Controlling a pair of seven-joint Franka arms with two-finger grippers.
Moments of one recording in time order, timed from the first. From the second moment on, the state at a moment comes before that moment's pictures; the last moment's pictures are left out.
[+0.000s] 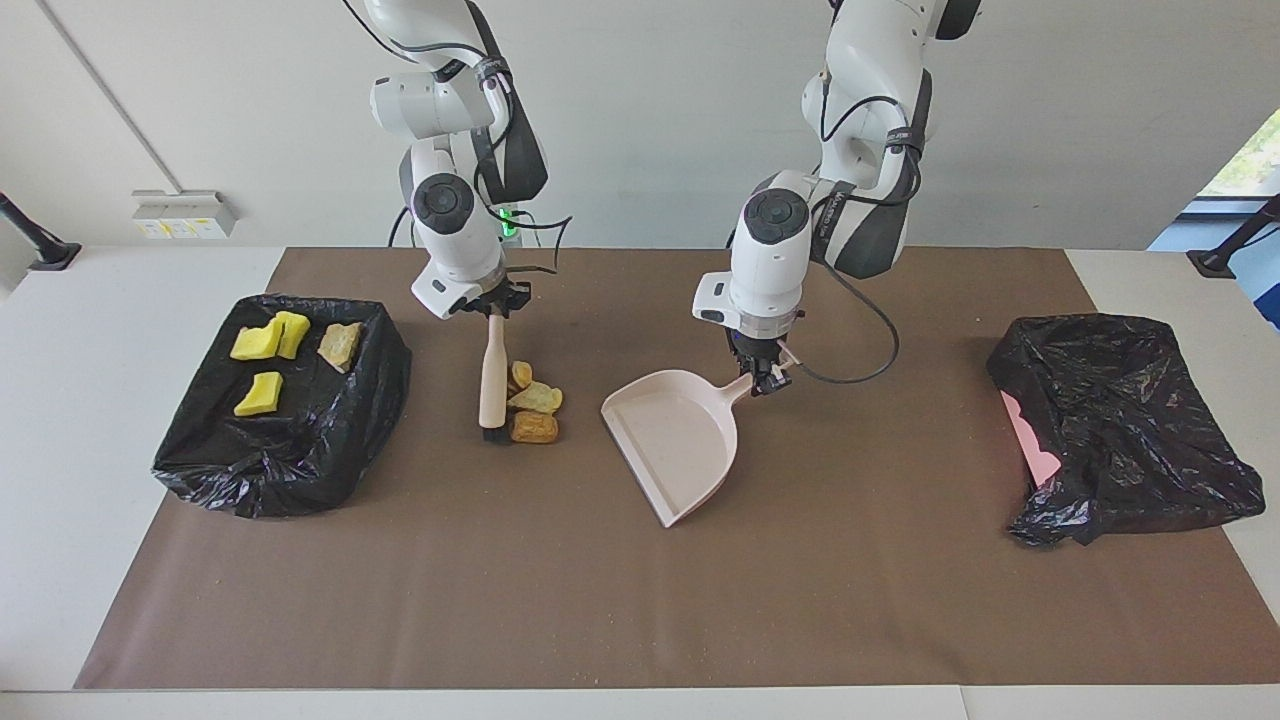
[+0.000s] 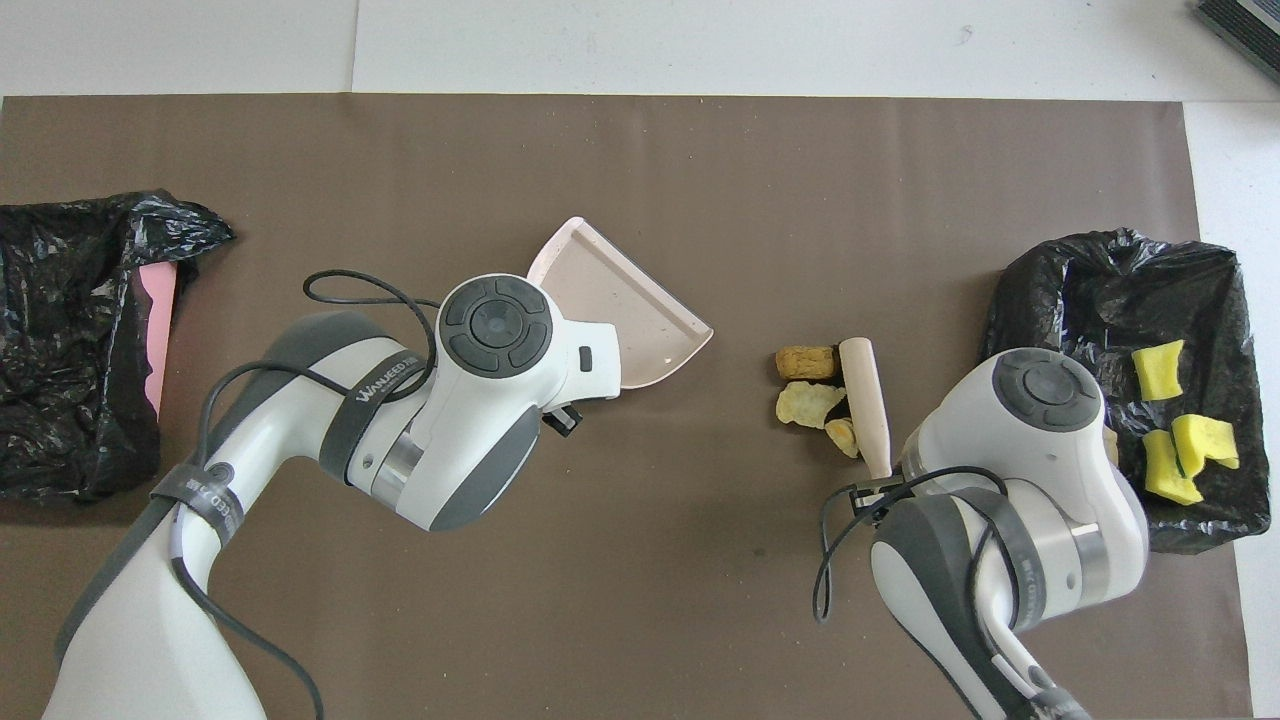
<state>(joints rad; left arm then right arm) -0.47 0.25 -0.09 -1.85 0.09 2.06 0.66 0.05 -0.07 0.20 -2.26 0.07 1.87 0.19</state>
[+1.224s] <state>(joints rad) -0.53 0.20 -0.11 -1.97 0.10 2.16 0.74 0.07 -0.06 0.21 -2.30 0.19 1.86 0.19</state>
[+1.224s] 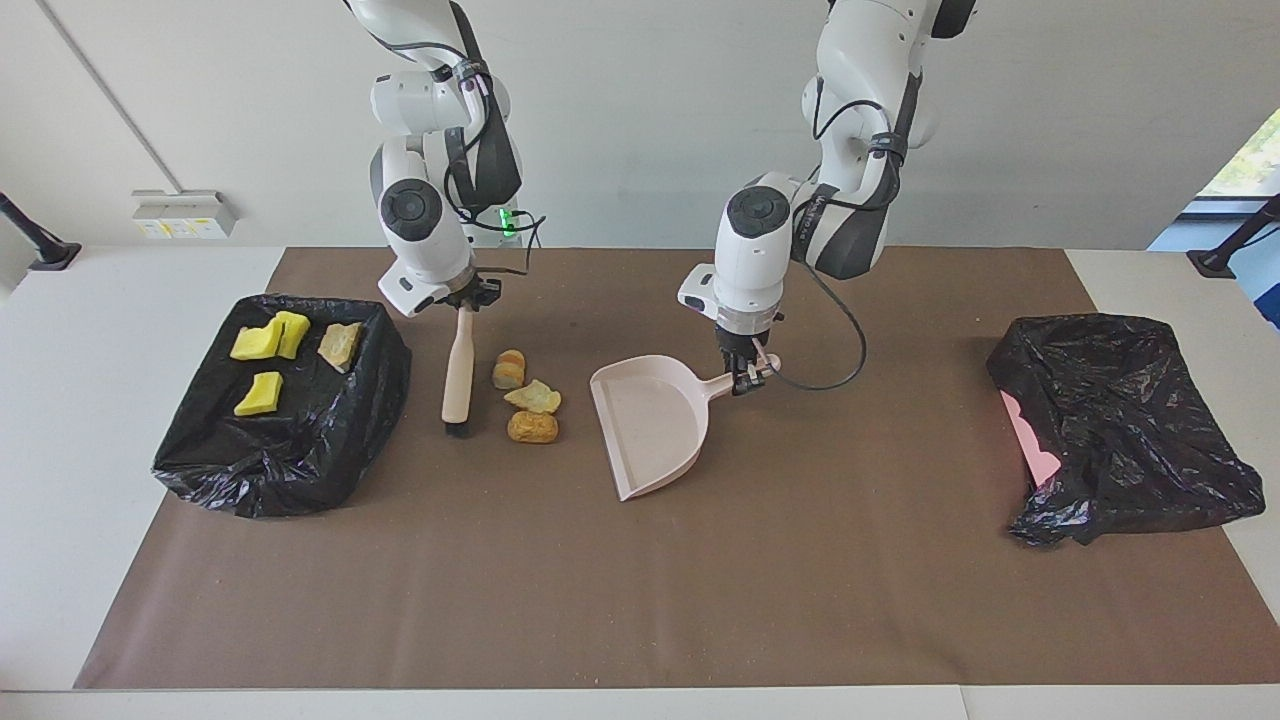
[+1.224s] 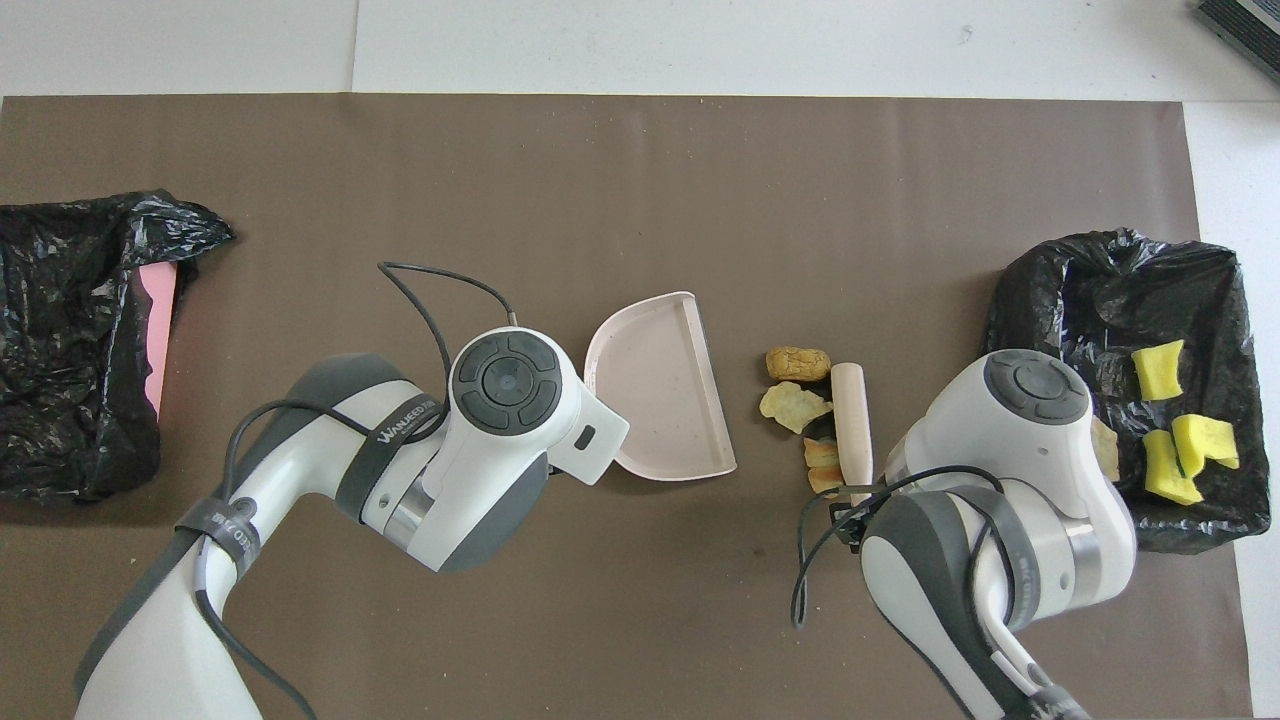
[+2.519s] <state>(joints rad) -0.53 0.17 -0.10 -2.05 0.10 2.21 0.63 0.10 0.03 0.20 -1.93 0.12 1.62 0.25</state>
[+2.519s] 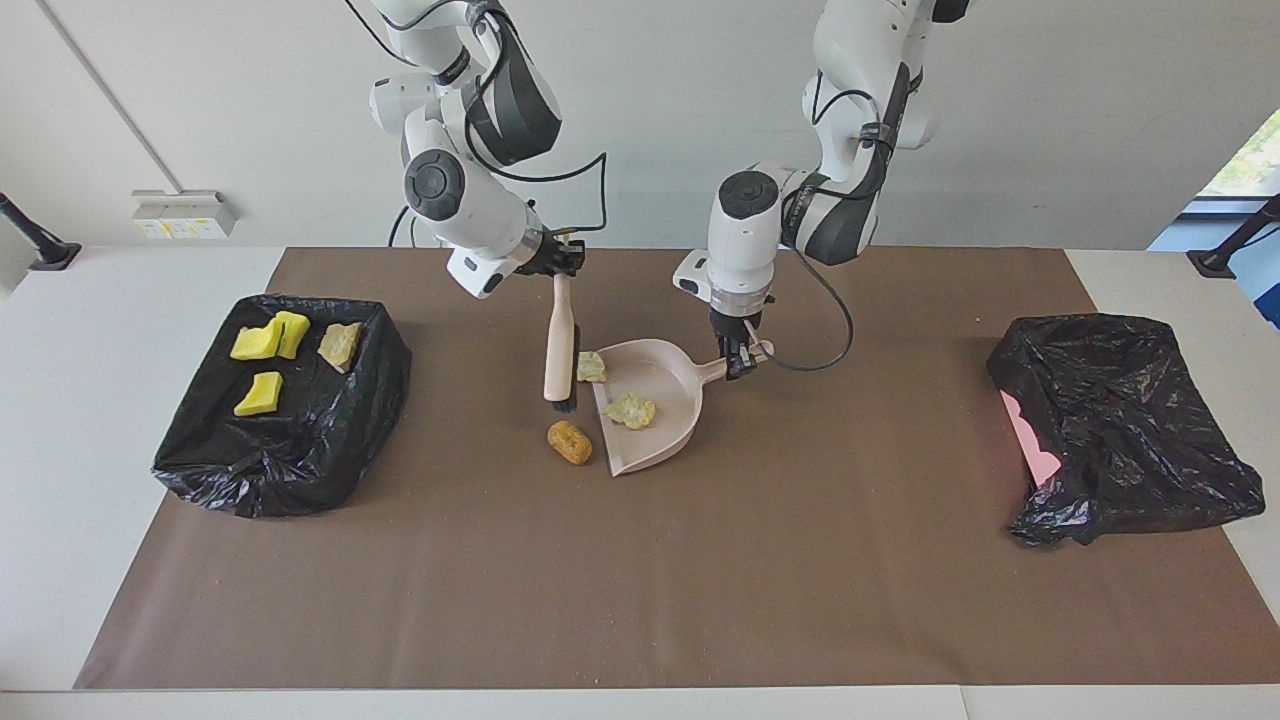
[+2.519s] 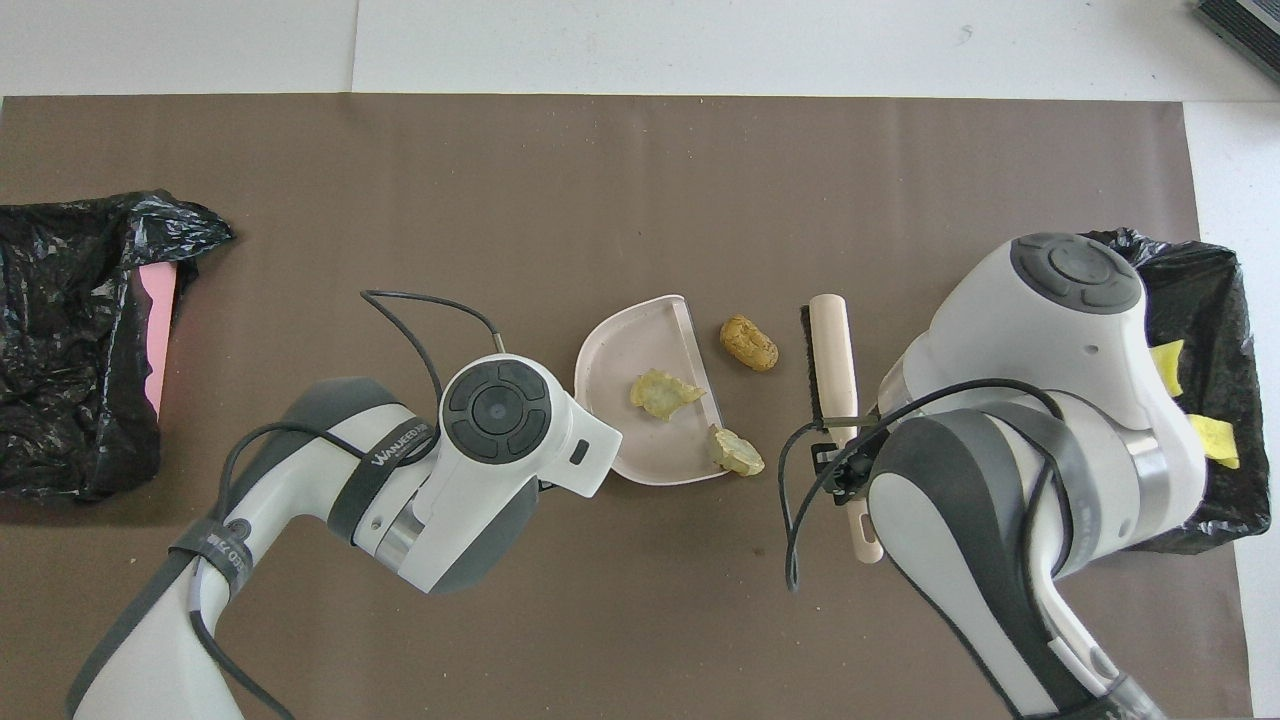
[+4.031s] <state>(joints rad) -0.53 0.16 -0.10 -2.06 0.10 2.21 0.60 0.20 0.08 0.20 -1.96 0.47 1.62 0.08</state>
